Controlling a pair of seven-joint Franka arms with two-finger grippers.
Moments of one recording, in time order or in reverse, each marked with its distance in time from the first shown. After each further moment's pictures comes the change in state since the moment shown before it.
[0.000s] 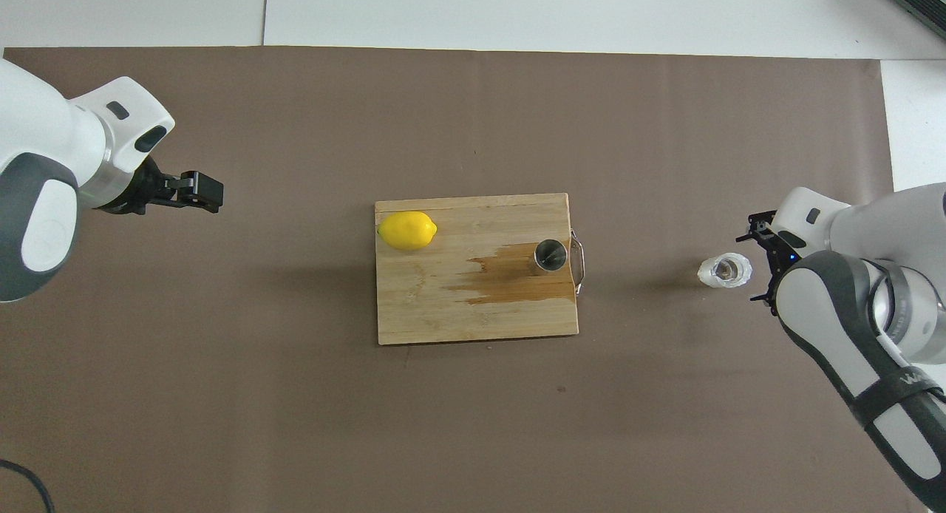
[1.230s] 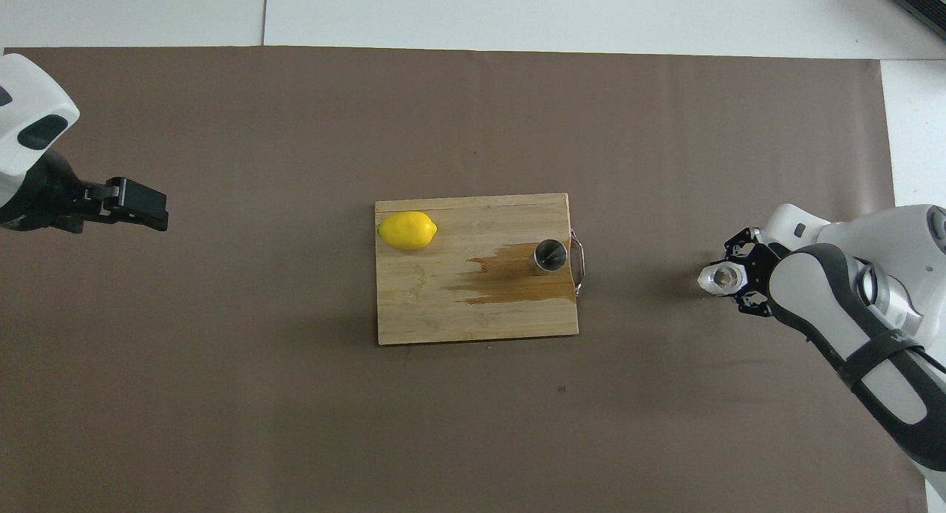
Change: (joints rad) left arm 0.020 -0.078 -0.005 0.162 -0.074 -0.266 0.032; right arm -0.039 0.089 0.000 -0.044 0.227 0.080 -0.182
